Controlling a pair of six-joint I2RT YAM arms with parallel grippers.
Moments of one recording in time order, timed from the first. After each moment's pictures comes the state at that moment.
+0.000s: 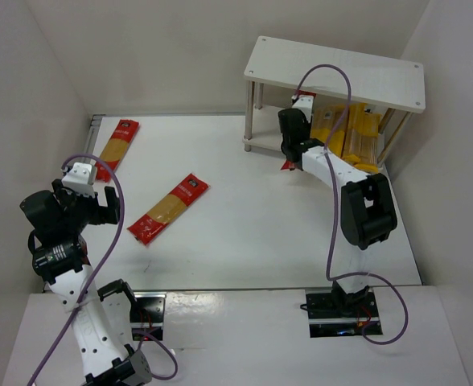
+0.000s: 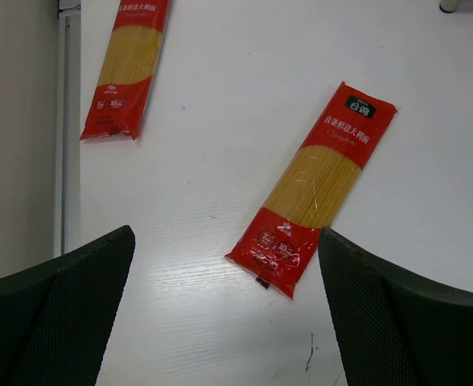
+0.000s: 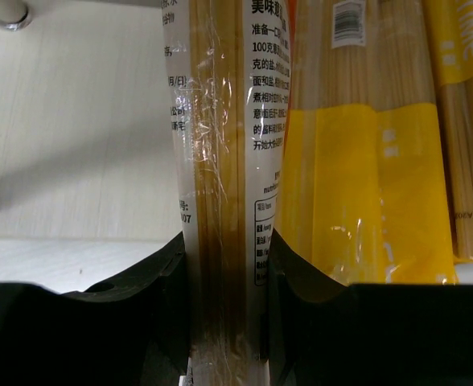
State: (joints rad) left arm 0.55 0.62 0.90 -0.72 0.58 0.31; right arm 0.36 1.84 1.39 -0.06 0.64 0.20
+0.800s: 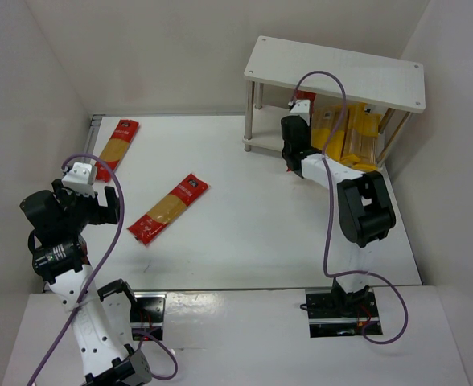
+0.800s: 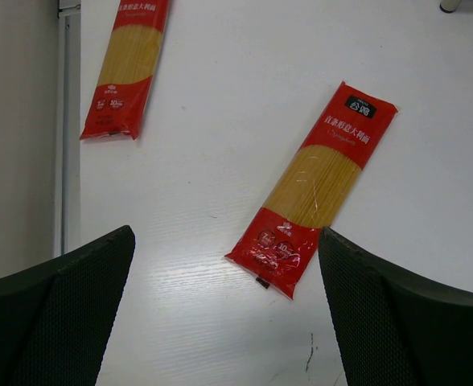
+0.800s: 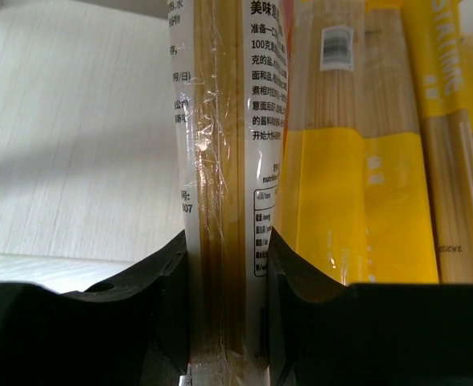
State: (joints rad) left arm 0.55 0.63 0.90 -0.72 0.58 0.31; right arm 0.34 1.86 1.28 0.17 0.64 0.04
